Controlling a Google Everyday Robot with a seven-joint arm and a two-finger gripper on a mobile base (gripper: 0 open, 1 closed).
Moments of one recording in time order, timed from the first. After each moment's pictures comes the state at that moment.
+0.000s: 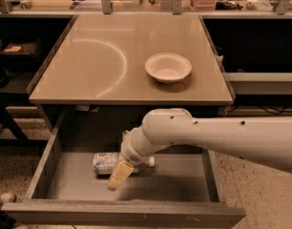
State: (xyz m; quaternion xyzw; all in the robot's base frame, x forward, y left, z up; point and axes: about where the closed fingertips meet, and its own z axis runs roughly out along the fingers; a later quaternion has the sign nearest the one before) arm 0.479 0.086 0.633 -0.61 0.72 0.19 0.25
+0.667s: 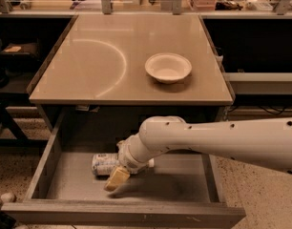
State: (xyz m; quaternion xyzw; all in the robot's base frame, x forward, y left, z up) arm 0.468 0.100 0.603 -0.61 0.72 0.22 0.24
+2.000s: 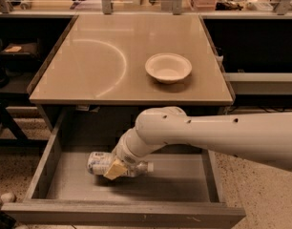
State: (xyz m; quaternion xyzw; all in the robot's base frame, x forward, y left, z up) arm 0.470 0.095 0.631 -0.60 0.74 0.19 0.23
